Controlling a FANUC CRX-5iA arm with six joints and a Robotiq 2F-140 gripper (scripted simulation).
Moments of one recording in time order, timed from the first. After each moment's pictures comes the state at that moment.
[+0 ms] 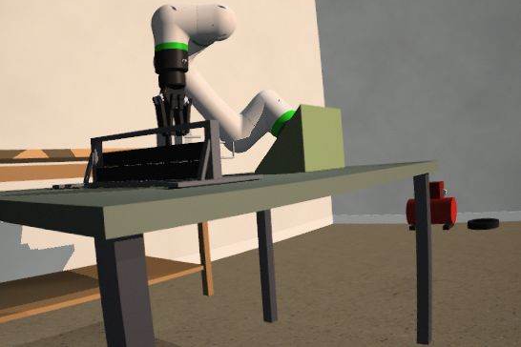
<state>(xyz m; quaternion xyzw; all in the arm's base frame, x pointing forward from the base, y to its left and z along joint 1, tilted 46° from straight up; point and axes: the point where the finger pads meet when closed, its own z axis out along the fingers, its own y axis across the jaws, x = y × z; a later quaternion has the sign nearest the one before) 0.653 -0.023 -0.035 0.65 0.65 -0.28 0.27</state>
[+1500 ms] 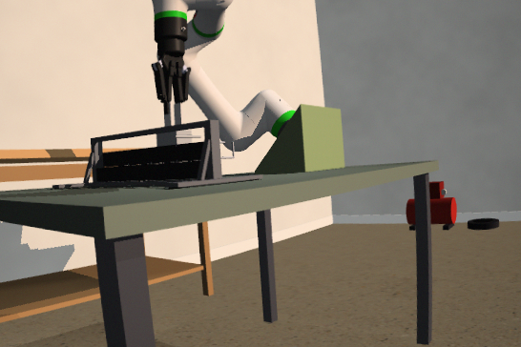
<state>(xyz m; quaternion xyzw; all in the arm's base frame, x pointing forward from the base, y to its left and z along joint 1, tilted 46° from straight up) 0.654 0.040 0.028 0.65 0.65 -0.28 0.27</state>
